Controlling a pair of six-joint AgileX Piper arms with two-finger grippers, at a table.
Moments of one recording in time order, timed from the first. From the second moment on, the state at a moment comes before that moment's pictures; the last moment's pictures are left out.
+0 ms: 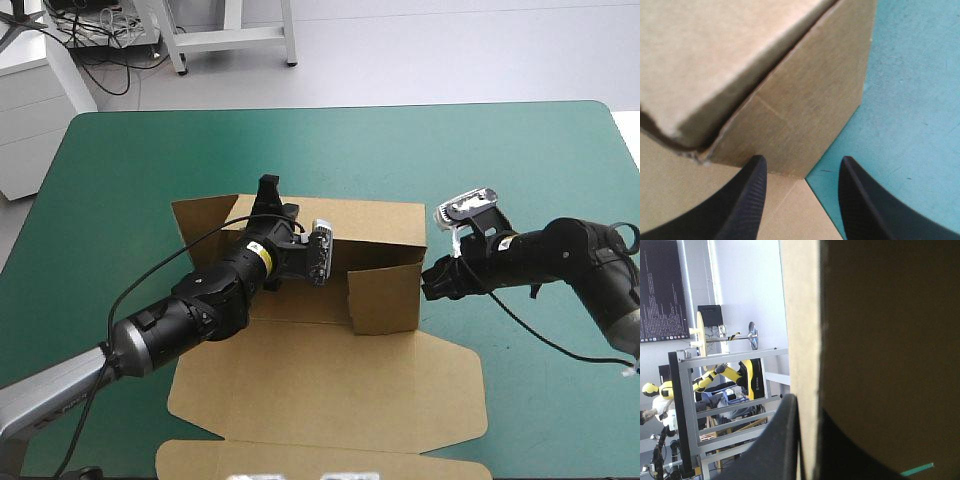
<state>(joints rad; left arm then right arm) -0.85 1.40 -1.02 1.10 0.46 0.11 0.24 1.24 -1.06 0.47 0.93 -0.51</state>
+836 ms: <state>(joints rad) -0.85 1.40 -1.02 1.12 0.48 0.11 0.30 1.17 -0.99 0.54 0.90 -0.62</state>
